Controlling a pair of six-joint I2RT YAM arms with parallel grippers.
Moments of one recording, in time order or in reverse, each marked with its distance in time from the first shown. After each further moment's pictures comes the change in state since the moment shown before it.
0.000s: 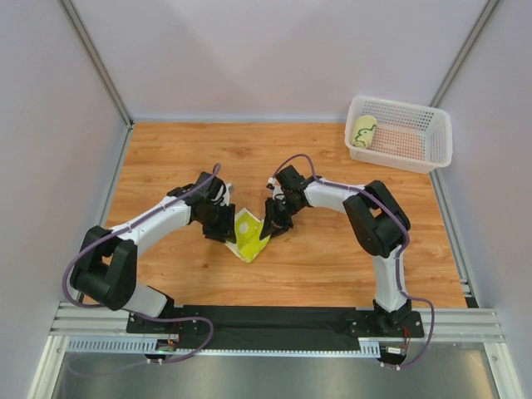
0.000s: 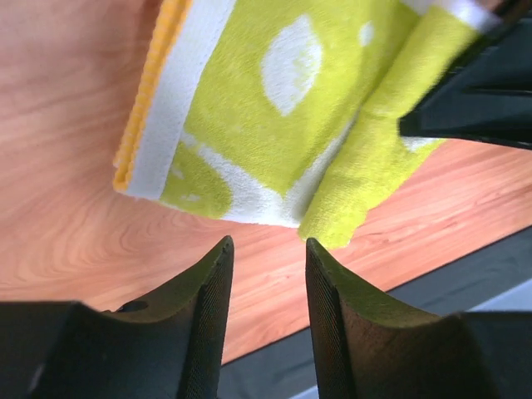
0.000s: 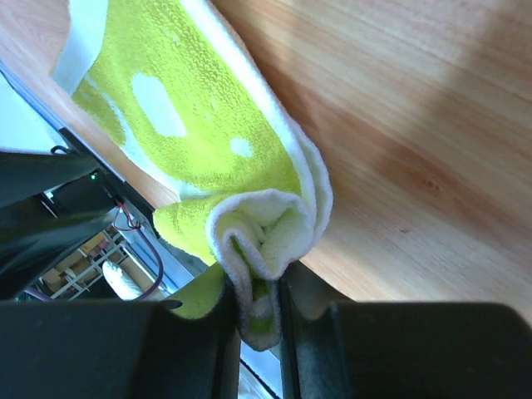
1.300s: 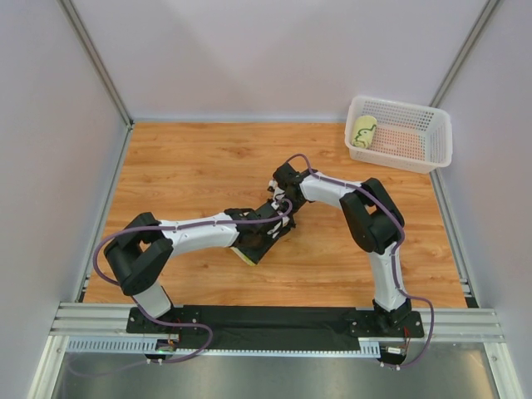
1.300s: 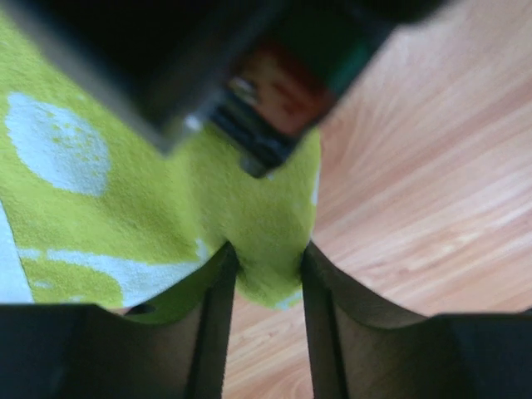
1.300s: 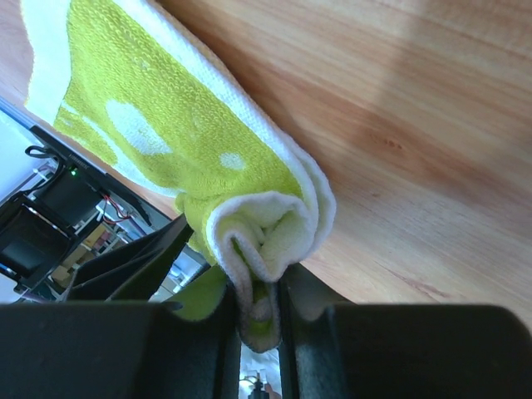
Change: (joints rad) left arm -0.503 0.193 0.092 0.084 -0.335 0.168; right arm 0.000 0.059 0.131 -0.256 0.037 -0.029
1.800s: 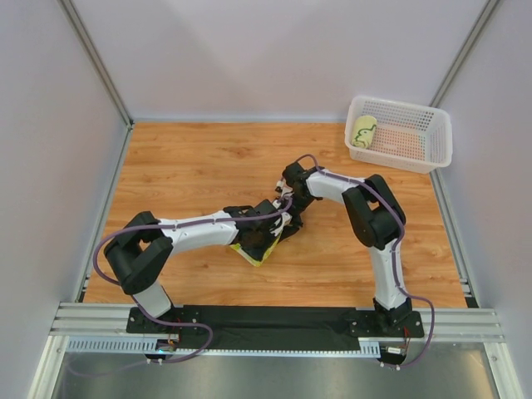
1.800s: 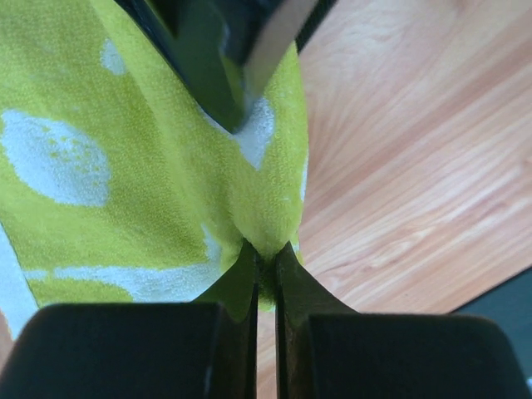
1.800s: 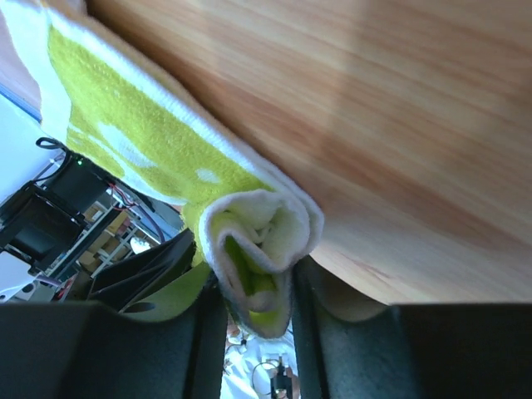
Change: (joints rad) left arm 0.009 0.001 0.007 0.026 0.051 0.003; right arm -0.066 0.026 0.000 -0.045 -0.056 -0.046
